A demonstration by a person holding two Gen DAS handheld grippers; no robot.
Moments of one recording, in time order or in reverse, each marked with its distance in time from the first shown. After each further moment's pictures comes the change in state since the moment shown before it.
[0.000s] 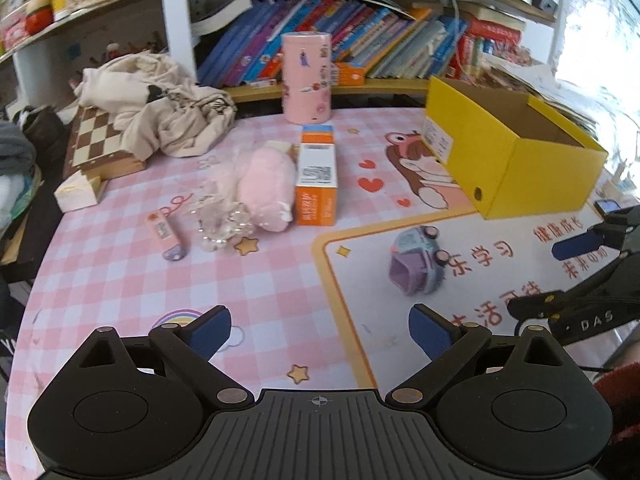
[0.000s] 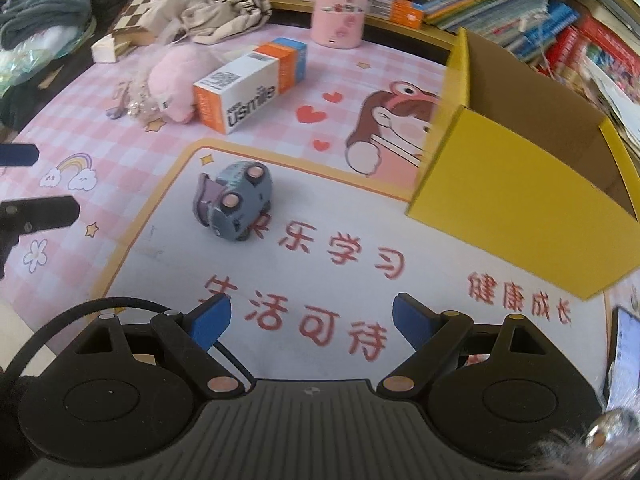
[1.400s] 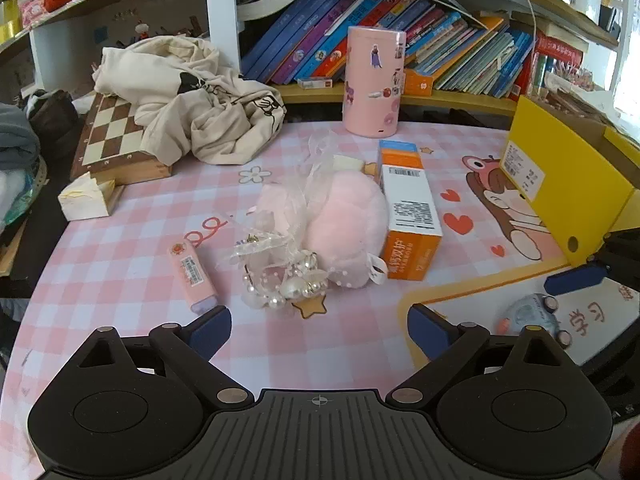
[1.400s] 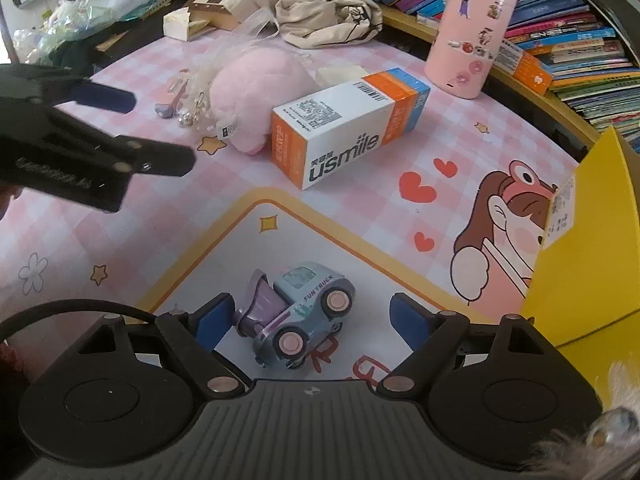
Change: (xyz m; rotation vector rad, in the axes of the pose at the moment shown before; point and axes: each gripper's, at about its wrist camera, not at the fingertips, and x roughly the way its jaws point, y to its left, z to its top) left arm 0.082 0.052 0.037 -0.059 -0.025 0.073; right arm 0.071 0.035 0.065 -0.252 -0.020 0.152
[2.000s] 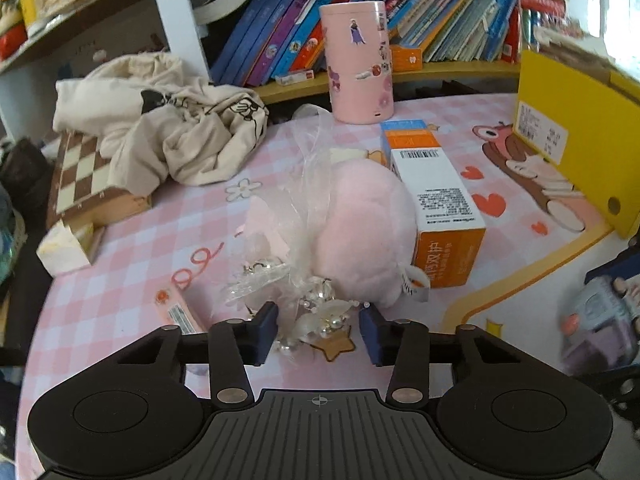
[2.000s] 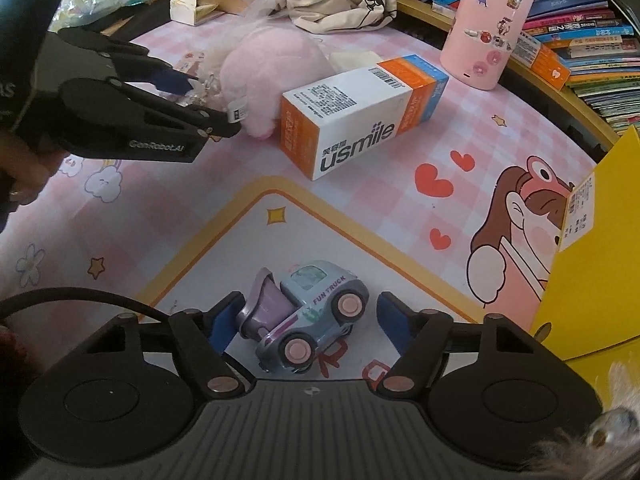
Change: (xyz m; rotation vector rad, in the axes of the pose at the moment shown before) left arm 0.044 -0.005 0.009 0.179 -0.003 0.040; right arm 0.012 0.000 0.003 -0.011 0.036 0.035
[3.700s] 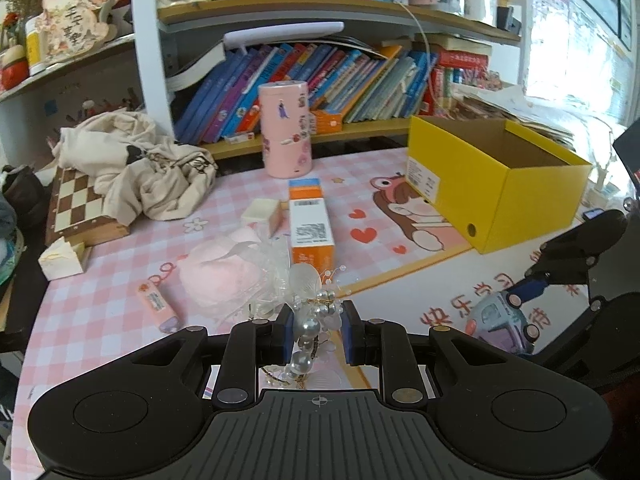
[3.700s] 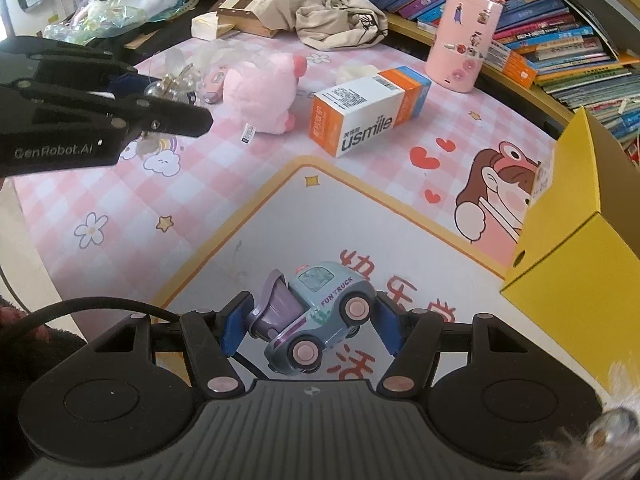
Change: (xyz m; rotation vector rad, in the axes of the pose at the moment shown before) left arm -0.124 -0.032 -0.027 -0.003 -0.140 -0.180; right arm -0.064 0.035 -0.049 0.033 -0.057 -0.040
